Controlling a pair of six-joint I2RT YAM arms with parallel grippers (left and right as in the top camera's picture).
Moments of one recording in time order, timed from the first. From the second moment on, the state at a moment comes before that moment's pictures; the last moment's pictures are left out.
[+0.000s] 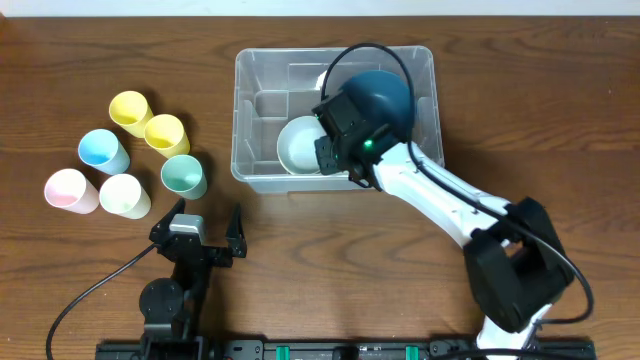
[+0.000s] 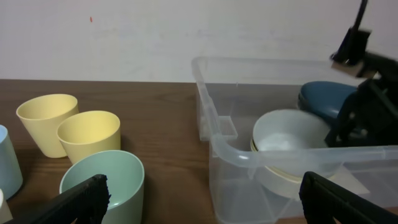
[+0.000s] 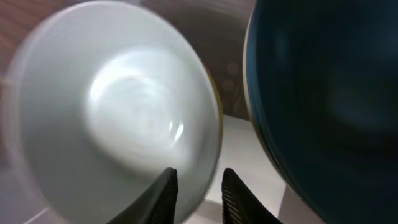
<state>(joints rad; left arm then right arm) -0.02 0.01 0.02 -0.10 0.13 -0.08 0.66 1.92 1.38 -0.52 0.09 0.39</state>
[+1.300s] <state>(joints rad) -0.02 0.01 0.02 -0.10 0.13 -0.08 0.71 1.98 1.47 -0.47 0.09 0.28</state>
